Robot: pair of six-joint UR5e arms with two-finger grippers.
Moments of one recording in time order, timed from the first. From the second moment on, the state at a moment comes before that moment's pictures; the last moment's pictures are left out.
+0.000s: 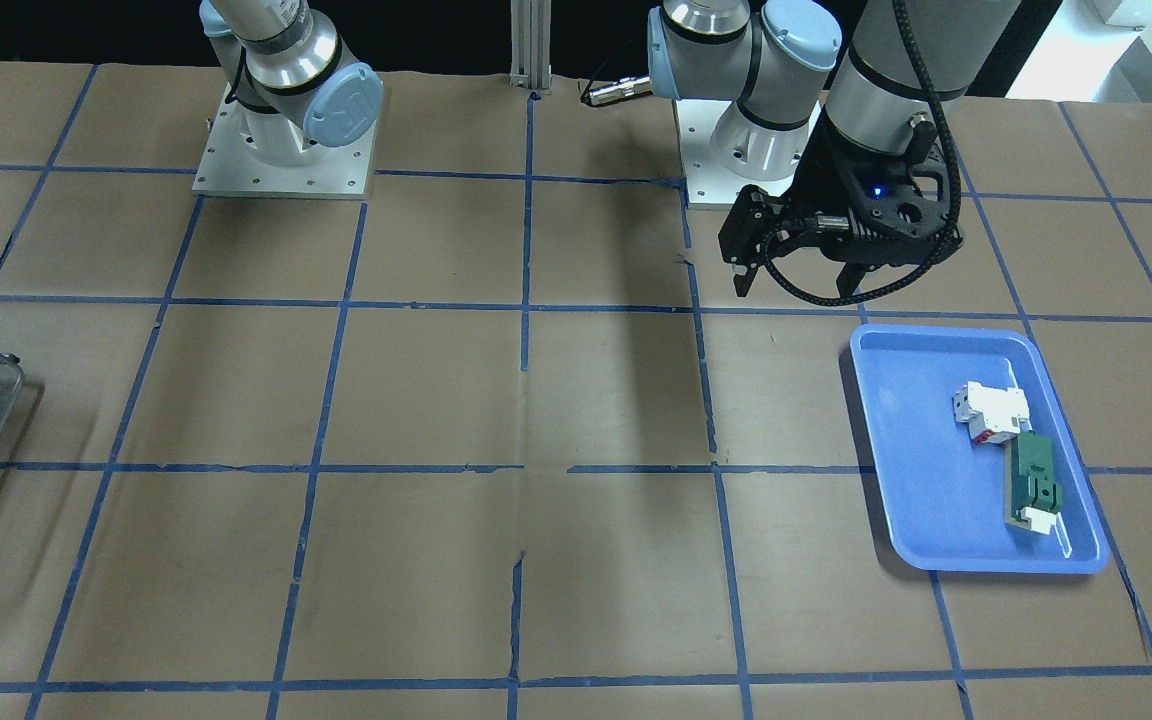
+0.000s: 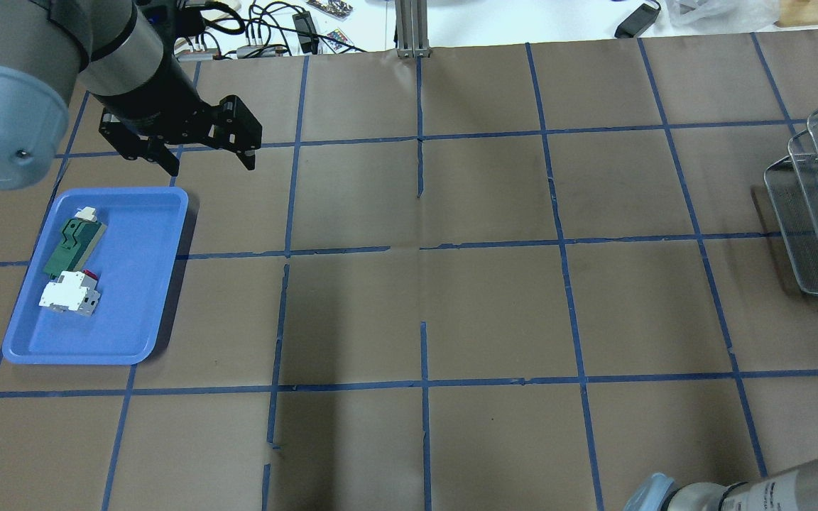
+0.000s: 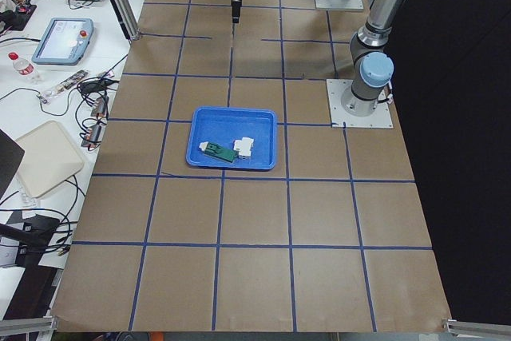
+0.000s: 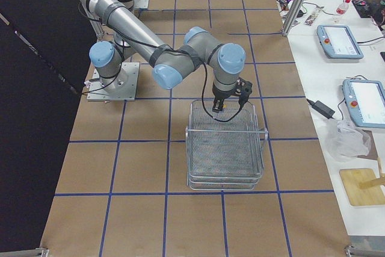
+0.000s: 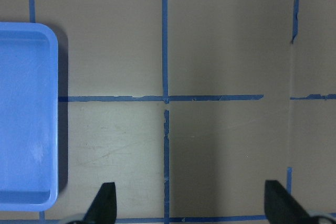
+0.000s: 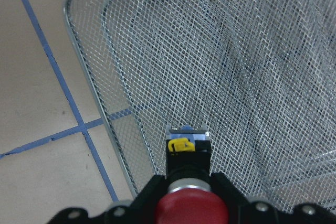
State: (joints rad) left arm -1.57 -1.58 -1.60 -1.45 1.54 -0.03; right arm 0.82 -1.28 1.47 -1.68 -1.50 -0.41
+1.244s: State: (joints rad) left arm -1.51 -1.54 -1.59 -1.60 1.54 0.03; right arm 0.89 -1.39 1.46 -1.53 -1.56 -0.40
